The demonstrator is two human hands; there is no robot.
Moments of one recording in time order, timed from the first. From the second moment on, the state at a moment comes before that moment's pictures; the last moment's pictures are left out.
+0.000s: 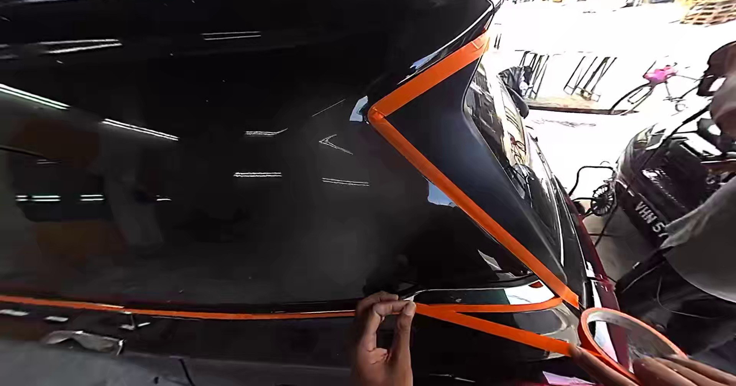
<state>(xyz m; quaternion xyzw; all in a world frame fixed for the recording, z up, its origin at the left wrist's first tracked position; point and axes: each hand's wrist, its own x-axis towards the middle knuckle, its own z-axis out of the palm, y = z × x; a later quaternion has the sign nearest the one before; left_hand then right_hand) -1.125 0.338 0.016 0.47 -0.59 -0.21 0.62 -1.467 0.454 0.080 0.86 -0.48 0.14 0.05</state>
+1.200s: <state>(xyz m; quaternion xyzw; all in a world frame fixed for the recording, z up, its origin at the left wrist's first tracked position) -1.157 0.333 0.032 0.55 -0.49 -0.21 0.64 -1.510 0.380 0.057 0.86 -0.45 0.18 0.13</state>
